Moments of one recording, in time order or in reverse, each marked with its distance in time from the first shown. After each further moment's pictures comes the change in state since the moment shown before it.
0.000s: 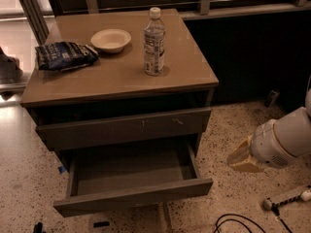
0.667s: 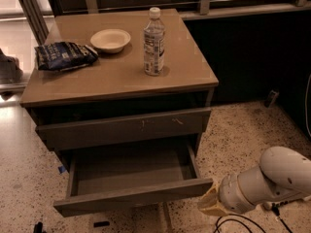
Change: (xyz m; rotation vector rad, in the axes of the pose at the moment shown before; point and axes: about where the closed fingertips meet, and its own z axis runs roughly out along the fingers) arm 0.037 0.070 0.166 -0.230 -0.174 0.029
